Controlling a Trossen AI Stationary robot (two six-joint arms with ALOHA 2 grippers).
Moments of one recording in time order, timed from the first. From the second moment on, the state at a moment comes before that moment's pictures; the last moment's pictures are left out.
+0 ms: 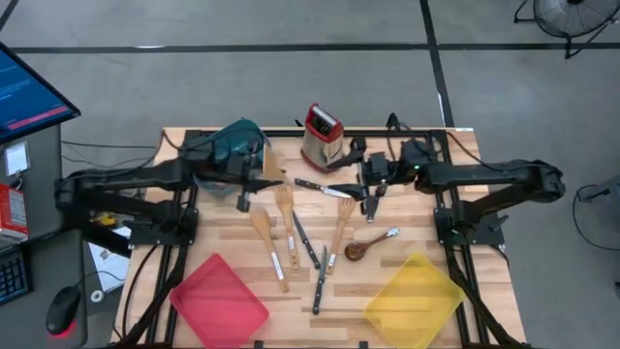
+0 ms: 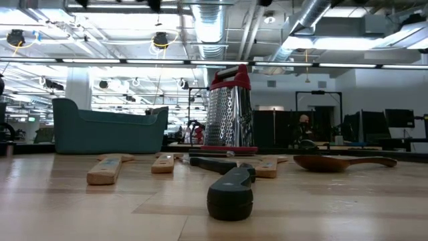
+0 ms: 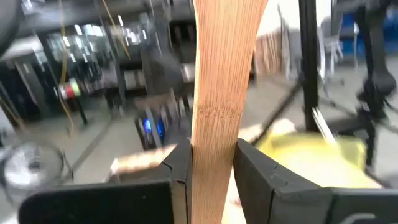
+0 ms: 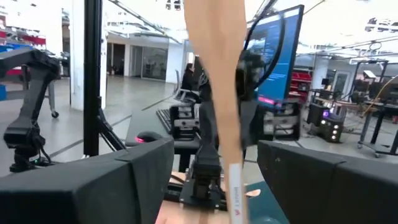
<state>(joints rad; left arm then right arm) 0.21 0.98 0.77 0.20 0.30 0.23 -0.09 1.23 0.89 0.50 -0.24 -0.09</state>
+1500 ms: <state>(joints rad) -0.44 1.11 0.99 -1.41 0.41 -0.30 -0.13 1.20 0.89 0.31 -0.23 -0.07</state>
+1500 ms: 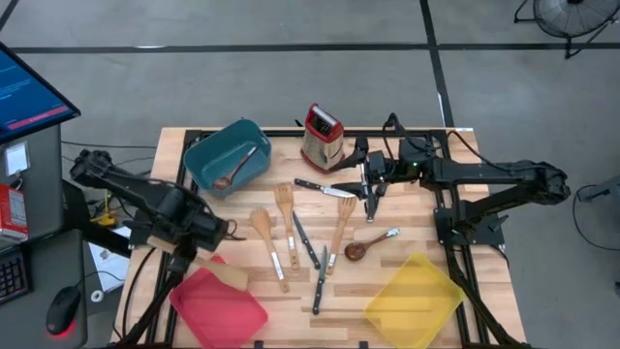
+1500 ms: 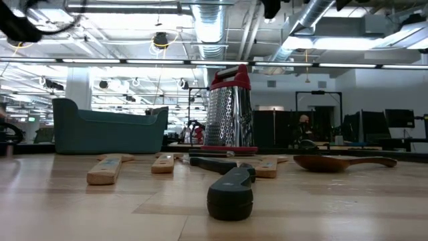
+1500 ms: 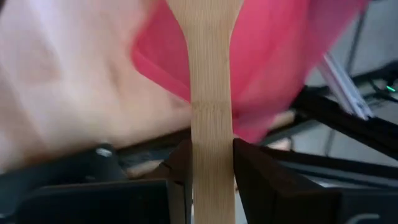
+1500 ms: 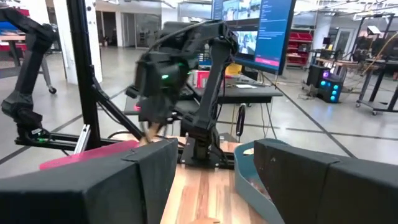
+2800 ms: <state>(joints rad) -0.69 1.24 1.01 -1.23 0.38 -0.27 -0.19 1.20 0.89 0.21 -0.24 -0.08</state>
